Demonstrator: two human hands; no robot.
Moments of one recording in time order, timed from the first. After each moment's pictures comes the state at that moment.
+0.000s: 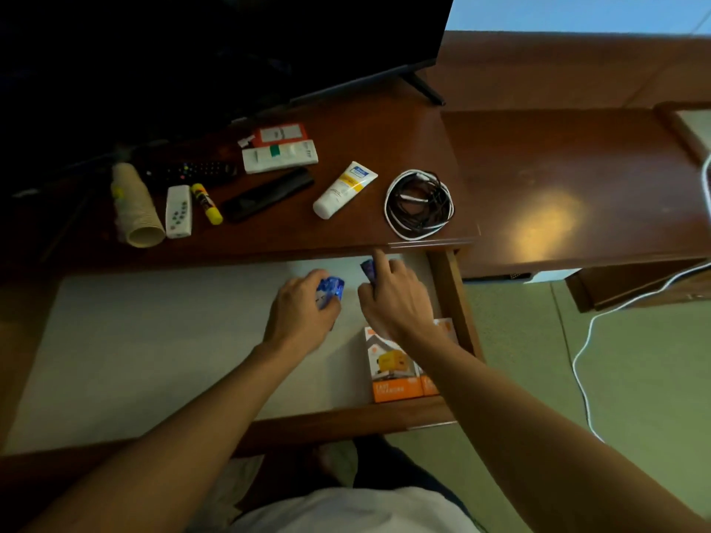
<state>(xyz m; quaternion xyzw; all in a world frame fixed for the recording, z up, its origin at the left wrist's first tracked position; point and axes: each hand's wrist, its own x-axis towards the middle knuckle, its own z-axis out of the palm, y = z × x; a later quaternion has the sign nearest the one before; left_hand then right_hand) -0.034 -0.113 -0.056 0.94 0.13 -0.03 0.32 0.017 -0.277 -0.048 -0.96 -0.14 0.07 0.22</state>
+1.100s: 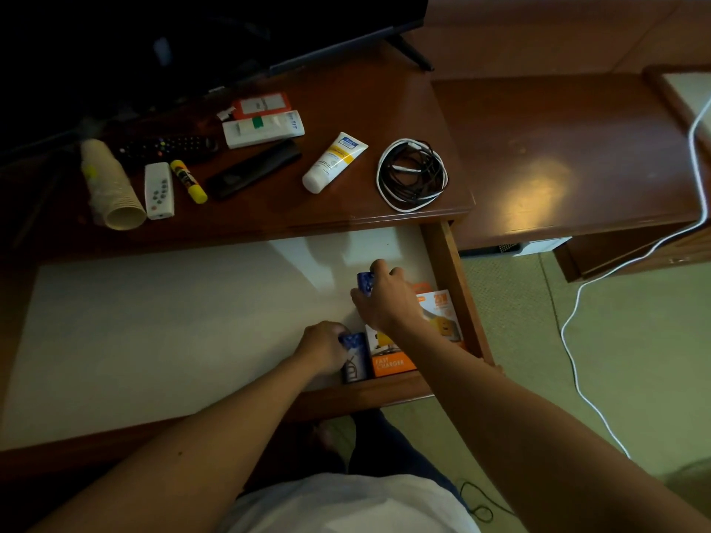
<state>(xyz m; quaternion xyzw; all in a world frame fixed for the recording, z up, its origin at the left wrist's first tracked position) -0.072 -0.142 -0.143 0.86 0.14 -0.32 0.37 -0.004 -0.271 -0.092 -0.95 0.00 0.22 0.23</state>
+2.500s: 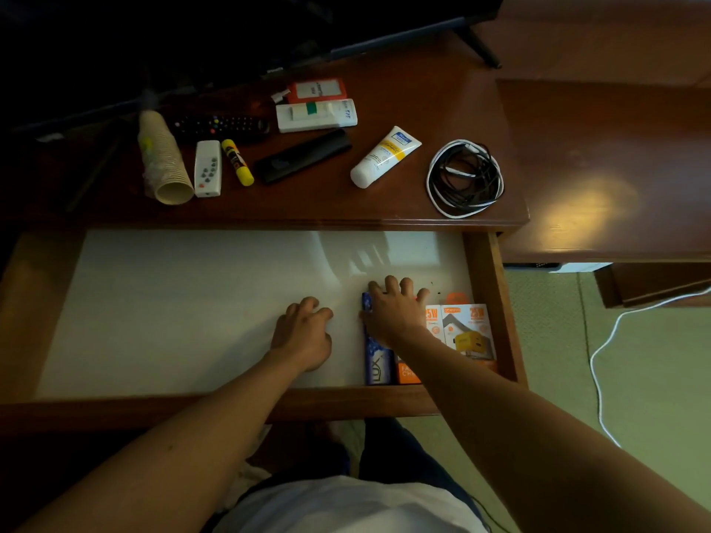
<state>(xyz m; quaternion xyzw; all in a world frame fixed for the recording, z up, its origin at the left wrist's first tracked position) -0.084 -0.073 -0.147 0.95 0.08 -0.24 0.18 -0.007 -0.239 -0.130 -0.95 -0.18 0.24 -0.01</state>
